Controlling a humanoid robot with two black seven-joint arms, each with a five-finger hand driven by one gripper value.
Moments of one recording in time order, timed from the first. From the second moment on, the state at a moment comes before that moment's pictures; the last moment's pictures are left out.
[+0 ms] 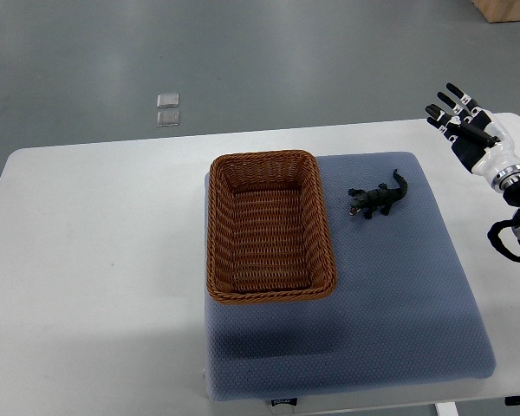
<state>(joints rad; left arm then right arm) -0.02 0.00 -0.10 -0.17 0.04 0.00 0.10 0.52 -0.26 1.34 0.75 -0.59 0.27 0.14</state>
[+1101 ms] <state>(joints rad) -0.02 0.00 -0.09 -0.17 0.04 0.00 0.10 0.52 -0.27 1.34 0.75 -0.59 0.28 0.15</state>
